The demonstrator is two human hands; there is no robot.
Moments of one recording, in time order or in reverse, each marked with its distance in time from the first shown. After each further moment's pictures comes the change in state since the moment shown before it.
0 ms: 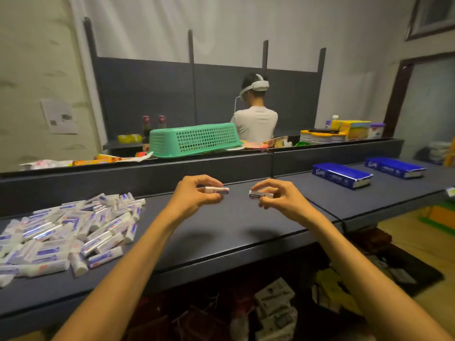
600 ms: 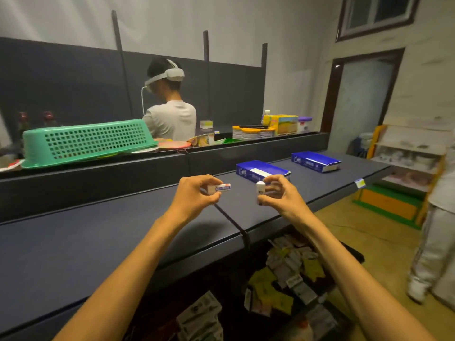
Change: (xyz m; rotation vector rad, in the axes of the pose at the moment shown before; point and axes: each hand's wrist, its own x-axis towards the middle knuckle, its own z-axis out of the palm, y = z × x) left_hand 0.122 0.024 0.256 0.280 -0.033 0.383; right_hand -0.051 0.139 -0.212 0.102 0.342 0.168
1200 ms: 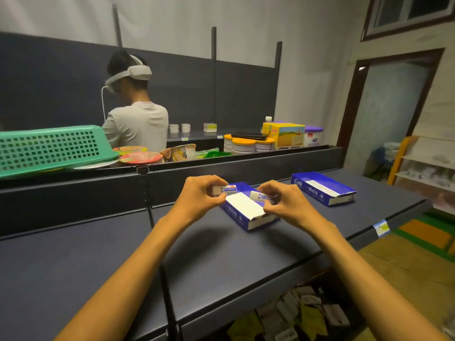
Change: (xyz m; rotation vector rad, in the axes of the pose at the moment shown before) left_hand 0.163 -0.039 0.127 0.055 -0.025 -0.044; right_hand 0.187 0.086 -0.116 -0.521 -0.190 -0.221
